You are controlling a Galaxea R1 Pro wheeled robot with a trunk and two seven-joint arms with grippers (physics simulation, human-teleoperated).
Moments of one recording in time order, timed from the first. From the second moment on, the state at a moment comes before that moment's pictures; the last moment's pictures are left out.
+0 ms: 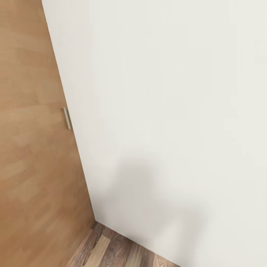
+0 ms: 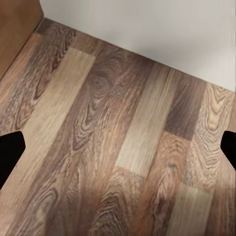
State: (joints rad) left arm 0.01 -0.09 -0.02 -0.56 -0.01 -0.27 0.00; right arm -0.01 -0.06 -0.11 -0.35 -0.05 -0.14 0.00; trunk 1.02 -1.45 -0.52
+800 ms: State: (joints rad) left arm 0.01 -0.09 -0.02 -0.56 -0.01 -0.27 0.00; right arm -0.01 -0.07 -0.11 -0.35 -0.05 -0.14 0.00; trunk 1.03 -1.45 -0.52
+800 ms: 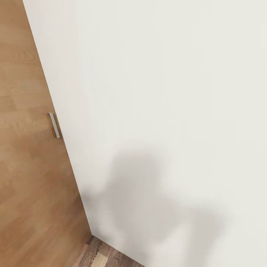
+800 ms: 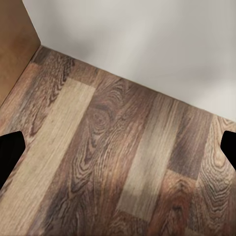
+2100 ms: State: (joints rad) left arm 0.01 -0.09 -0.02 -0.56 -0.01 -0.27 0.00; right arm -0.01 -0.06 -0.11 -0.35 -0.05 -0.14 0.00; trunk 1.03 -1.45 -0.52
